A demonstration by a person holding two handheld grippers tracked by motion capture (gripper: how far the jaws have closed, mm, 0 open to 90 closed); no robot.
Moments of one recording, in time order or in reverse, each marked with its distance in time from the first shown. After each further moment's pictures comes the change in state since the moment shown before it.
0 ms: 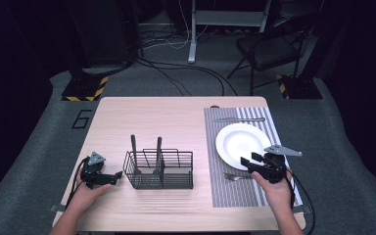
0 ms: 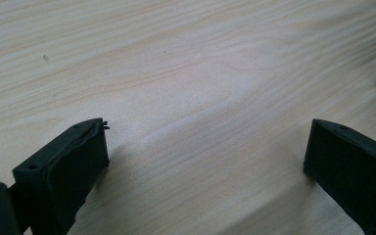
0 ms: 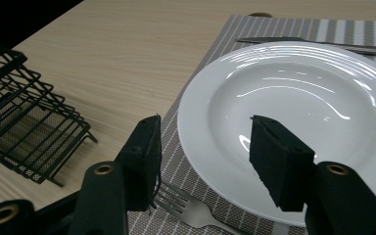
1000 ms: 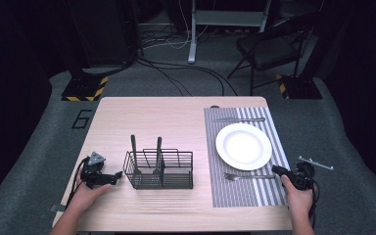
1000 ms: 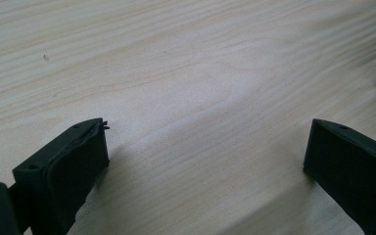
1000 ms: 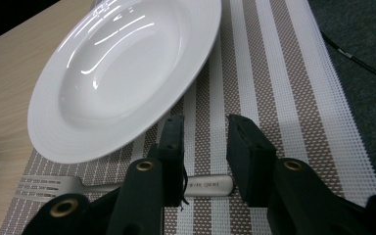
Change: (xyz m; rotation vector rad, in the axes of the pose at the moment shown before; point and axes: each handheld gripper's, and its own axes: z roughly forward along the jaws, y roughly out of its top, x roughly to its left) left arm 0.000 0.000 0.000 0.000 0.000 0.000; right arm -0.105 -0.064 -0.016 0.030 -0.160 0.434
